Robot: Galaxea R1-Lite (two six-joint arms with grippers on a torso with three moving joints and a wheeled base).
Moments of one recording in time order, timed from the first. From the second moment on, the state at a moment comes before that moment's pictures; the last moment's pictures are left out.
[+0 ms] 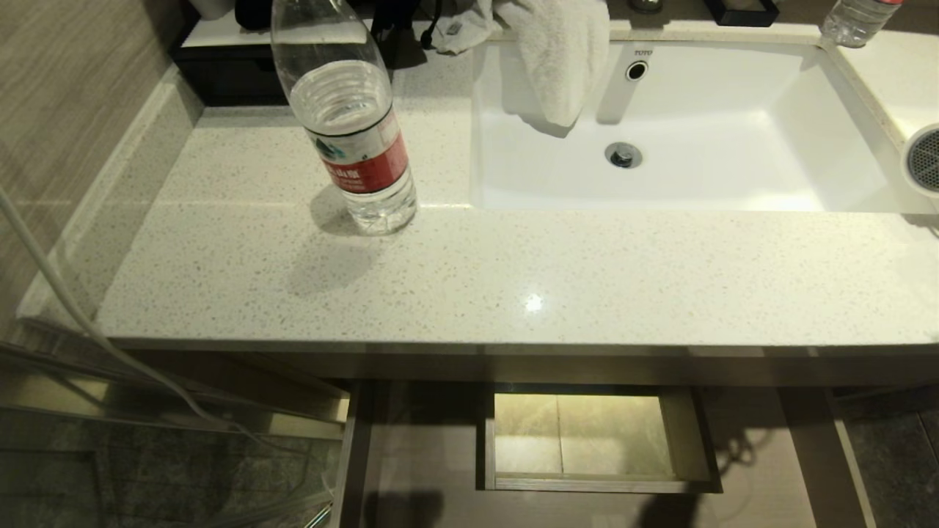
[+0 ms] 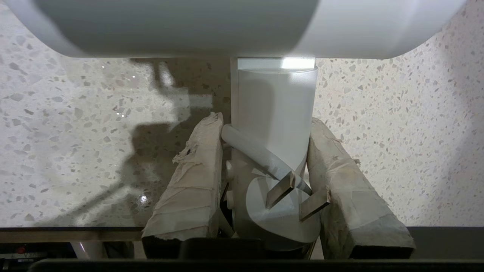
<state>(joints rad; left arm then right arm) 0.00 0.00 0.00 0.00 0.00 0.00 -0.56 1.38 -1.59 0.72 0.29 -0.57</state>
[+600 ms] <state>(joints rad) 0.00 0.00 0.00 0.00 0.00 0.00 -0.40 1.21 -1.32 0.52 0.30 -0.56</state>
